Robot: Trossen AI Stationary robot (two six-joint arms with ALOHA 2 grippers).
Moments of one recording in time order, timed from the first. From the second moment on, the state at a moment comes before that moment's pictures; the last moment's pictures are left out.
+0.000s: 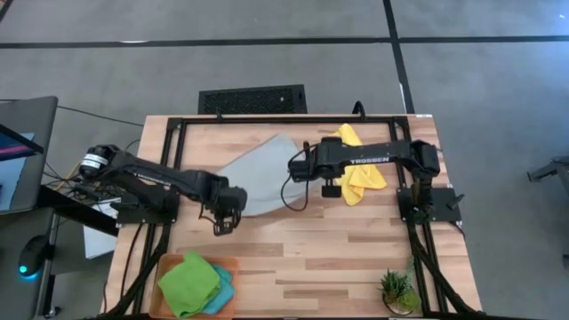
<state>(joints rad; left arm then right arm) -0.16 1.40 0.96 -0.93 -0.01 -0.34 -0.05 1.92 1.63 -1.51 0.43 0.02</state>
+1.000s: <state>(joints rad) -0.37 1.52 0.96 -1.05 -0.29 -0.93 -0.13 1.92 1.53 -0.91 0.45 -0.26</state>
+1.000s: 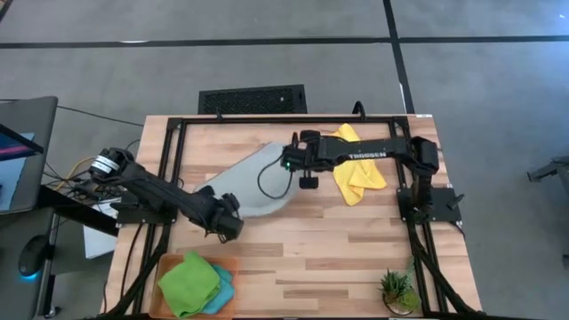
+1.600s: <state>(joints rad) -0.38 1.52 0.96 -1.09 -0.29 -1.10 -0.24 1.92 1.53 -0.84 0.45 -0.34</state>
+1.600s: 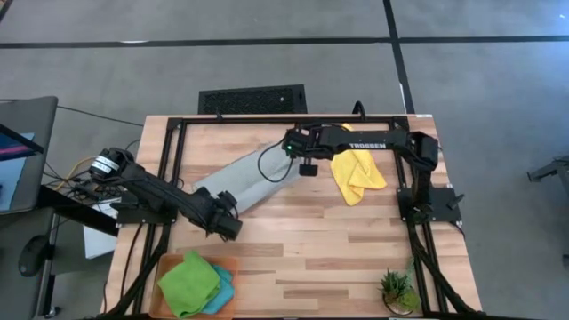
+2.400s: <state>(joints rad) -0.38 1.52 0.96 -0.86 -0.10 -0.98 -0.13 1.92 1.51 -1.11 0.29 -0.36</state>
